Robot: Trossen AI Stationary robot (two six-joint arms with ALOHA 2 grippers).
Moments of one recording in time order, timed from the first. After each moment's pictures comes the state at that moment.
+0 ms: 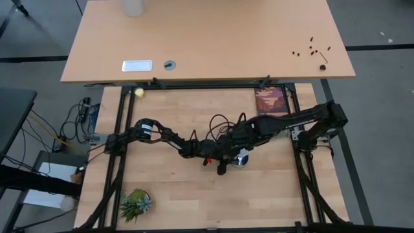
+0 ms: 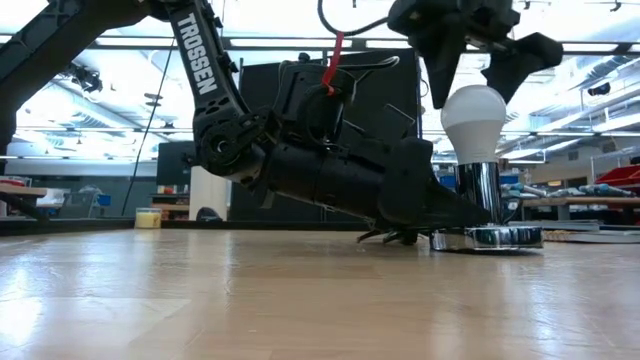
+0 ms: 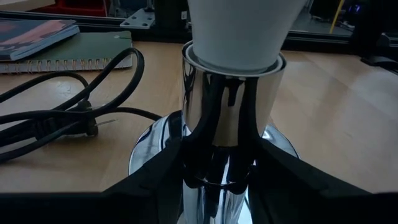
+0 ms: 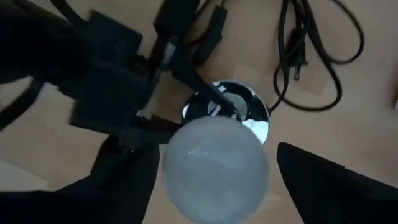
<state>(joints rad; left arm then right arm) -0.06 2.35 1.17 0.96 0.00 -0.09 0.16 1.61 1.39 -1.16 0.08 1.36</state>
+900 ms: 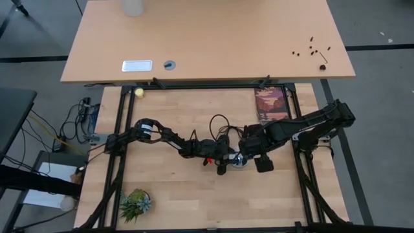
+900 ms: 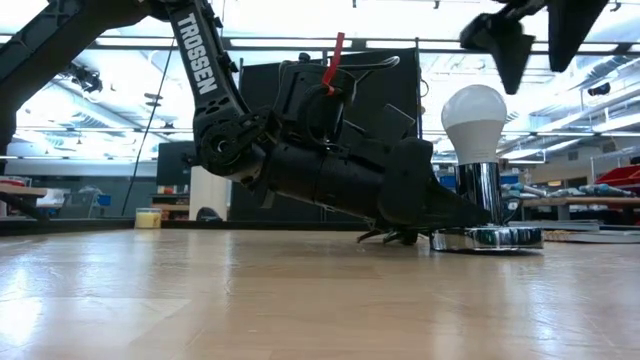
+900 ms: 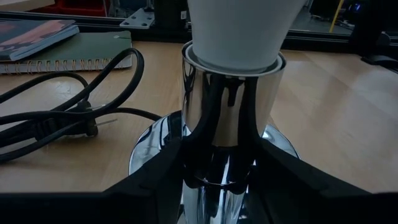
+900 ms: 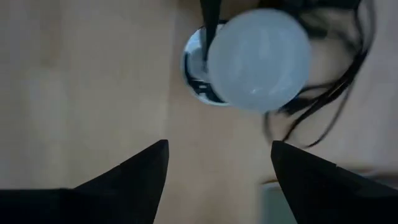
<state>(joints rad) -0.06 2.35 1.17 0.95 0.00 -0.08 0.28 1.52 1.39 -1.33 0.04 0.16</state>
